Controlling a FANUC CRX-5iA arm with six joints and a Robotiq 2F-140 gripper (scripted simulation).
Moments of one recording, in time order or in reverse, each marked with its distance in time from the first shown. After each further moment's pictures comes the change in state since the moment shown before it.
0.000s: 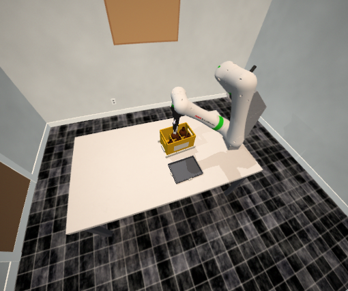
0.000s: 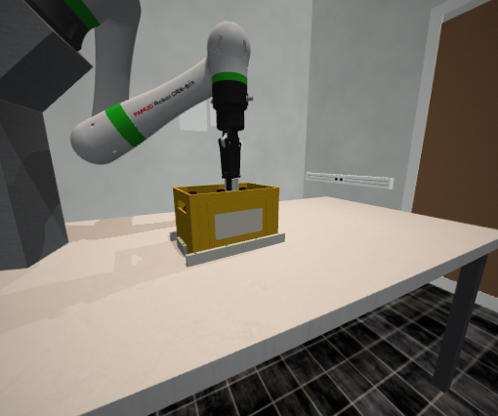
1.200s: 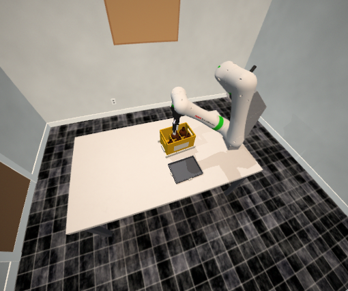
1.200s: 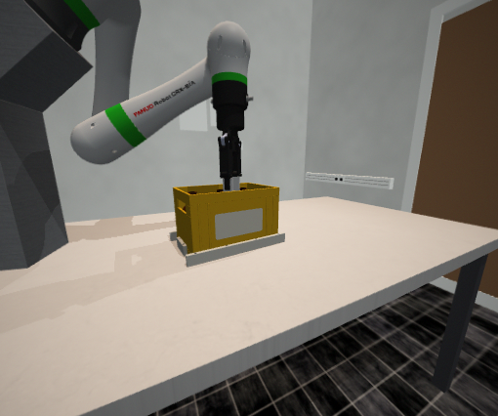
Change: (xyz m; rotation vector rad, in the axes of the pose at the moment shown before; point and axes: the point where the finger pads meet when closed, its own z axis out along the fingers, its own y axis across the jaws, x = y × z) arm 0.000 0.000 0.000 0.000 0.000 0.000
